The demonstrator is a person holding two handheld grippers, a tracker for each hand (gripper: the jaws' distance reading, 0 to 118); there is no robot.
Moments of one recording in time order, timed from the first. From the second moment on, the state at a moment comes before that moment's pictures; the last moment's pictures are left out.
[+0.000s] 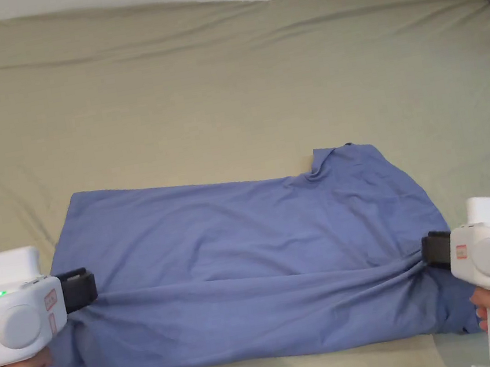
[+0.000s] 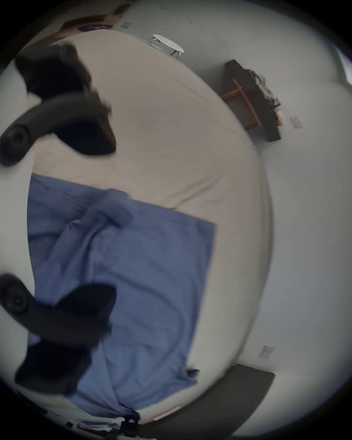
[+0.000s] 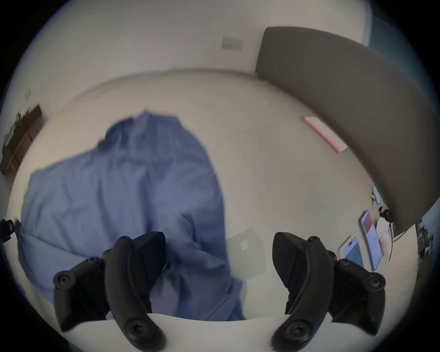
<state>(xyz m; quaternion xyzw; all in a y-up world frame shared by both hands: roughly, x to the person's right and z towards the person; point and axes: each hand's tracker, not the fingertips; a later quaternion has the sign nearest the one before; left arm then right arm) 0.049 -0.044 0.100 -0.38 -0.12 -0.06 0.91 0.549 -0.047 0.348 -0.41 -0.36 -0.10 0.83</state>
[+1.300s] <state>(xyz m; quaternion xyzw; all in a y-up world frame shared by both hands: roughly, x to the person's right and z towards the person) 0.058 0.127 0.278 -0.12 -0.19 -0.10 0.97 0.339 0.145 0.441 -0.15 -0.21 0.12 0.96</state>
